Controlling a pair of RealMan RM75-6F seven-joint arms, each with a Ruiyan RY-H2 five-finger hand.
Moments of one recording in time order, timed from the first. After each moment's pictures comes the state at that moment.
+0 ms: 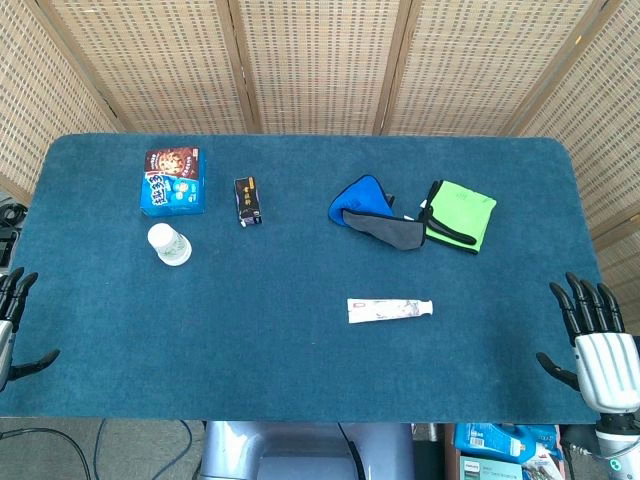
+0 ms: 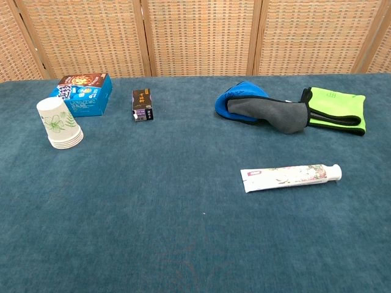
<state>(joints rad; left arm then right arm) -0.06 -1.00 -0.04 -1.81 1.44 1.50 0.17 0.05 -1.11 0.08 -1.65 -1.62 1.62 -0.12</state>
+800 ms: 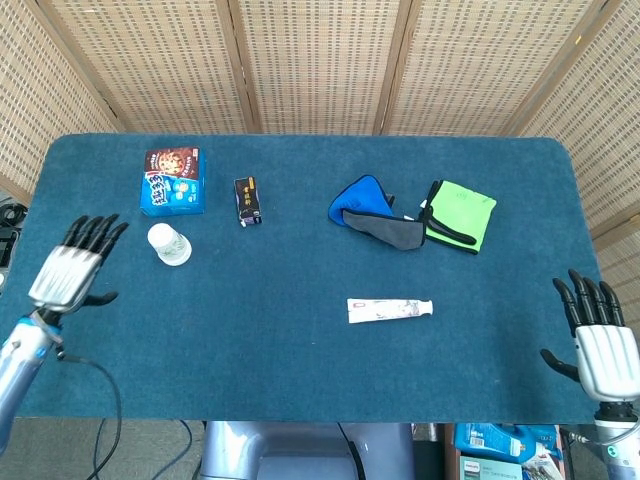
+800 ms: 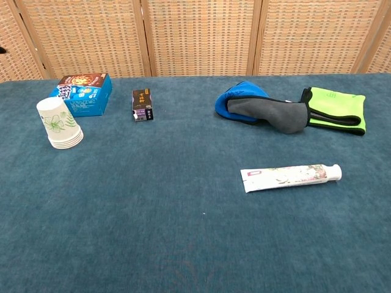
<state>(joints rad) -0.44 -1.16 -0.16 -1.45 1.45 1.08 0.15 0.07 -1.13 0.10 -1.63 -1.52 1.54 -0.14</state>
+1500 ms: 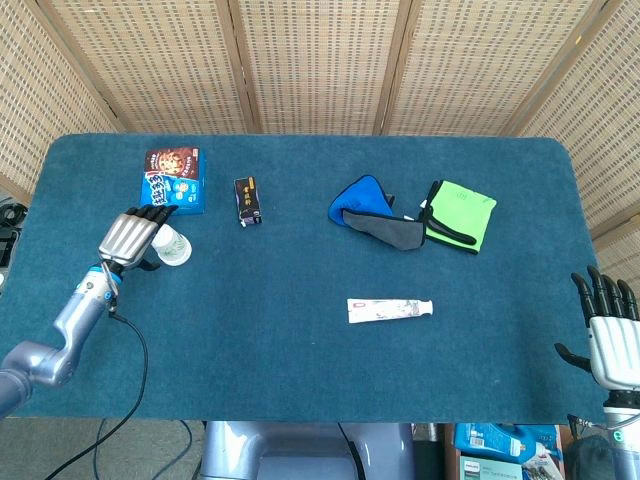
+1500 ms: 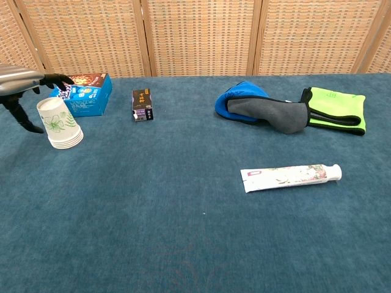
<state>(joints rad) -0.70 -1.49 -0.17 -0.93 1.39 0.80 0.00 0.09 -1.15 0.13 -1.56 -1.40 1.47 -0.14</state>
